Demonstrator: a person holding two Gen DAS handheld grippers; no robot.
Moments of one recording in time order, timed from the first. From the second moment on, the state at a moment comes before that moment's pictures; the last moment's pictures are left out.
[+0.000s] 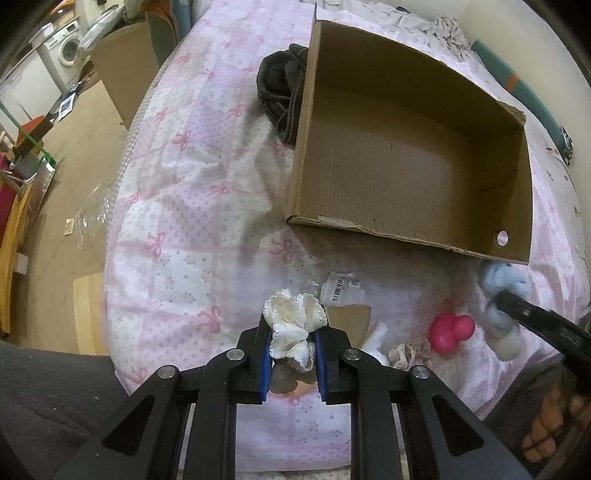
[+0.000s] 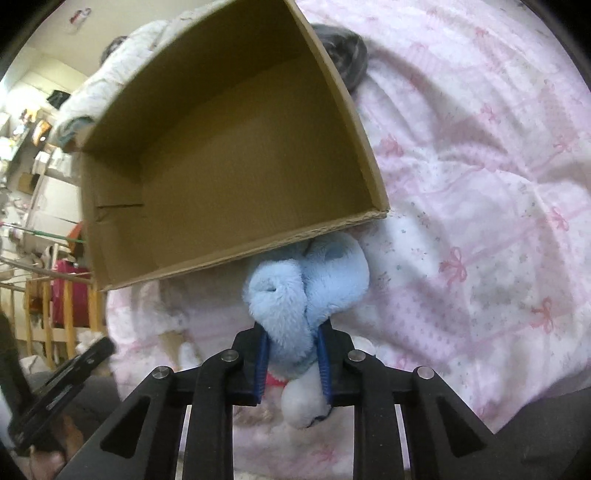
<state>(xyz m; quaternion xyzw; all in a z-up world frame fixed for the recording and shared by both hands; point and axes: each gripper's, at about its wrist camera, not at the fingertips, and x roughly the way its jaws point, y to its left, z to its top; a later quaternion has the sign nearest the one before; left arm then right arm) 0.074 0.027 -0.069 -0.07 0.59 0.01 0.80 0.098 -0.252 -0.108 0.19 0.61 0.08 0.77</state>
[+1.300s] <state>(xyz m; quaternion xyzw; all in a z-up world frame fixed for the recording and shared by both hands) 0.155 -0.003 0.032 -0.07 0.50 -0.04 0.86 0.116 -0.253 0.009 0.18 0.45 0.18 0.86</state>
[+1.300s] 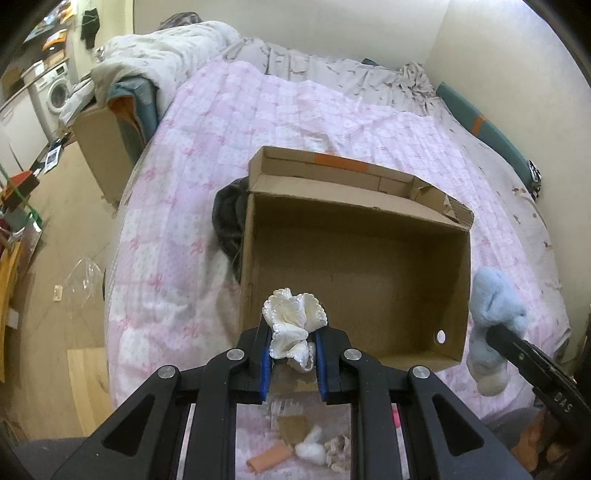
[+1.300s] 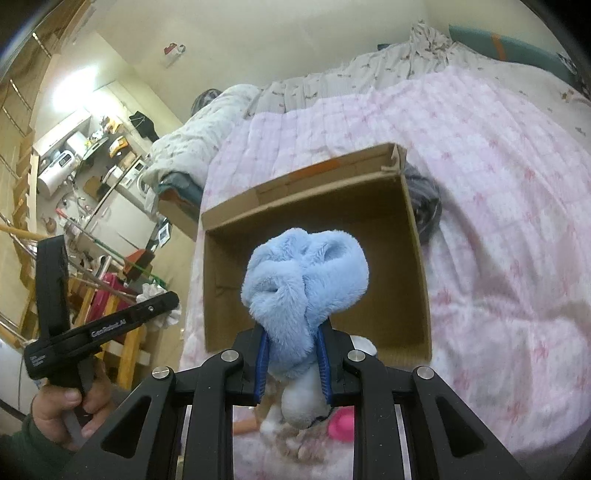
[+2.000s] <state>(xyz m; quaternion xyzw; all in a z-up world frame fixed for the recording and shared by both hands) 0.176 -0.025 -0.037 -0.03 0.51 -0.04 0.86 0.151 -0.250 -0.056 0.14 0.48 0.13 0.86</state>
